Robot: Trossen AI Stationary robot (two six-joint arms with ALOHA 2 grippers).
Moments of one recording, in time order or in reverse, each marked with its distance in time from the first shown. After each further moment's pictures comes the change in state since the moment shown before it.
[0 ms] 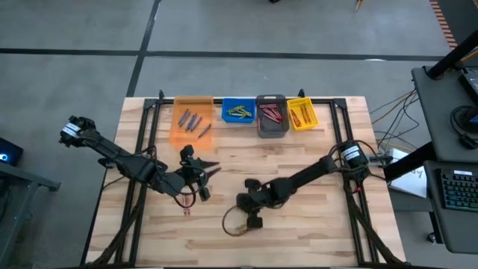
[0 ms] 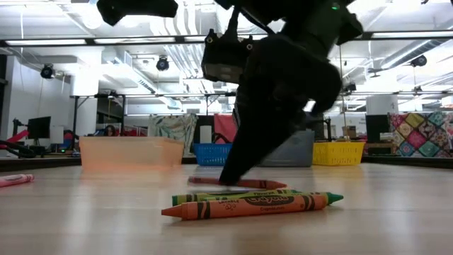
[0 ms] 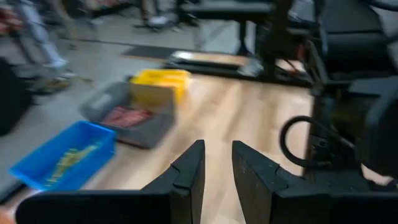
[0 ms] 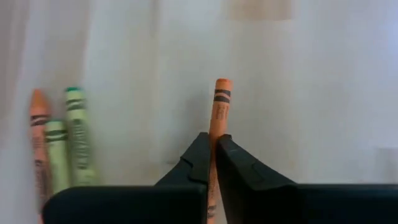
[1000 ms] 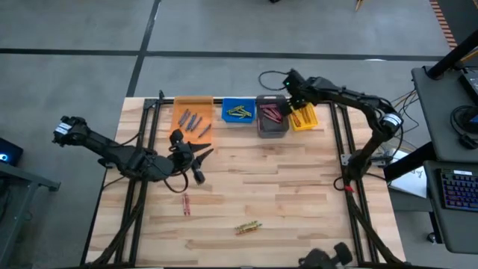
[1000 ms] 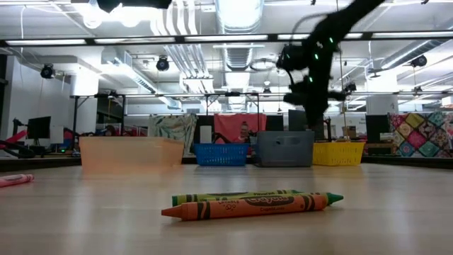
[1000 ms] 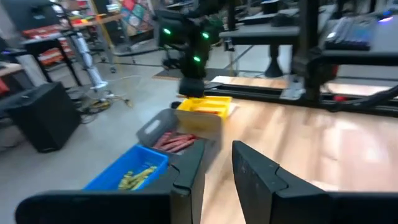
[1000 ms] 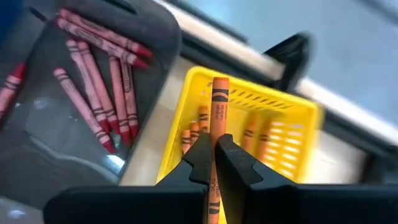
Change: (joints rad) left arm 0.078 -0.144 0.000 -0.018 -0.081 0.167; right arm -1.071 -0.401 -0.042 -0.578 0.191 -0.004
